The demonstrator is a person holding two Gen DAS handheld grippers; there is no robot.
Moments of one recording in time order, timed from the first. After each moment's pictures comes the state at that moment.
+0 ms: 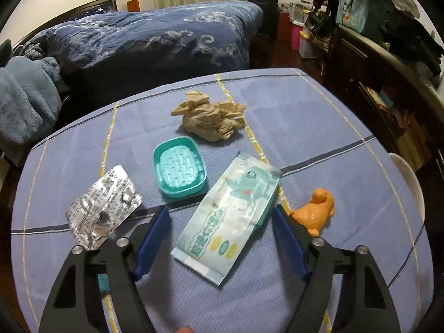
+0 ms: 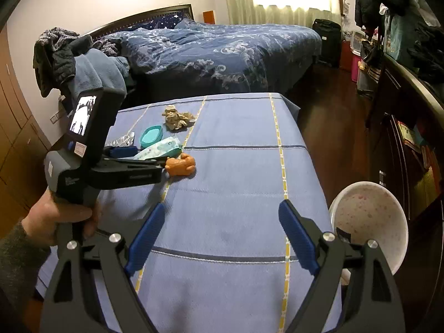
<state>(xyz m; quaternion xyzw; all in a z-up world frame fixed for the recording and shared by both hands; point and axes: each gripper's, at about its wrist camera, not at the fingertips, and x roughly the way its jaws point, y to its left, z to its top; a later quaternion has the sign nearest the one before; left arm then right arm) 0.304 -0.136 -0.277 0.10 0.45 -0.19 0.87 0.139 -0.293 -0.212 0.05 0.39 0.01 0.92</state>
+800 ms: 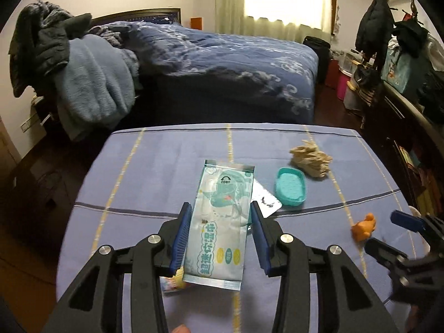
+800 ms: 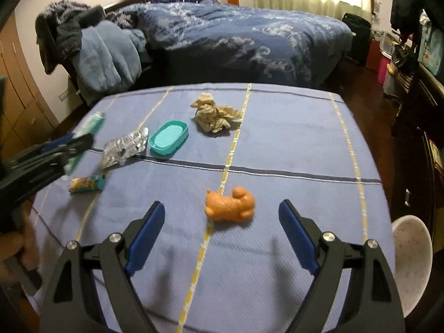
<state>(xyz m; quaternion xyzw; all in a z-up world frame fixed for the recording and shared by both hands) 0.287 -0.015 -0.232 0.02 0.39 -0.08 0.92 0.250 -0.225 -0.249 0.02 0.44 0.06 0.90</state>
